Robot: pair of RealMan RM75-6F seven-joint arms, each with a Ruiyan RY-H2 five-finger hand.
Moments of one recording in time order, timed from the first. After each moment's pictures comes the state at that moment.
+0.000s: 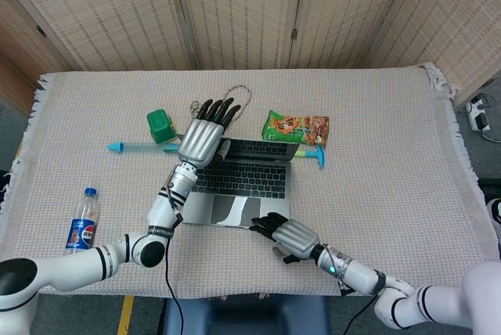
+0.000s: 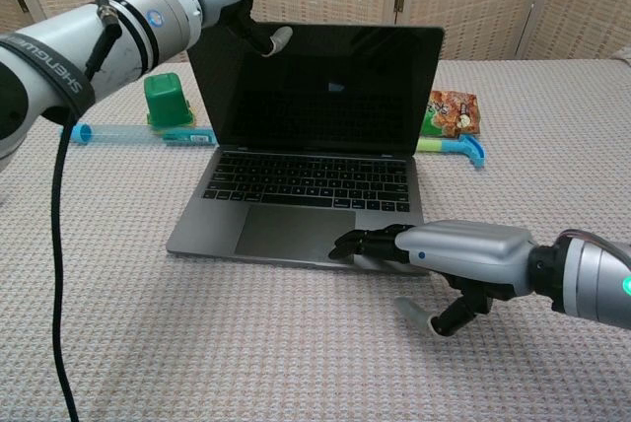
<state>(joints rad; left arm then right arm) -0.98 -1.68 -0.47 -1.33 1.00 0.95 0.52 0.73 -1.56 -0.09 -1.42 -1.61 0.82 0.19</state>
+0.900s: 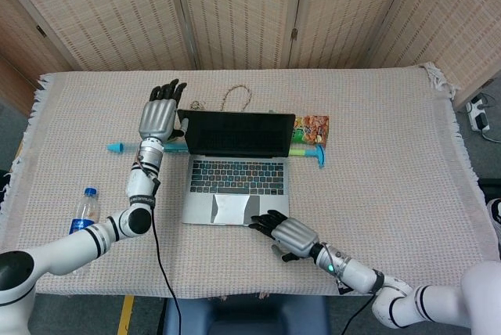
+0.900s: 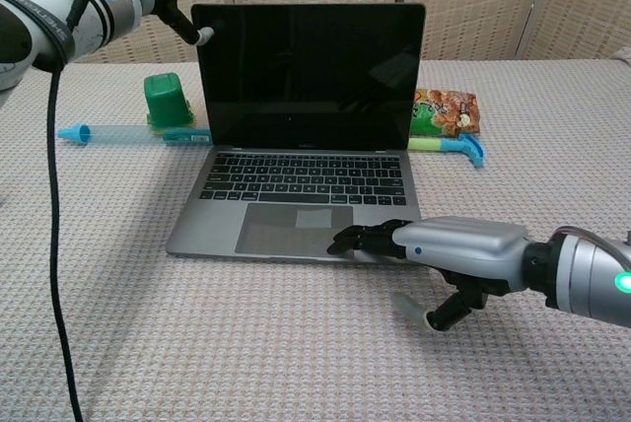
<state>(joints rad) -1.03 -1.63 -0.47 -1.10 0.68 0.87 0.49 0.73 -1.56 -0.08 -1.43 -1.59 0.83 0.18</state>
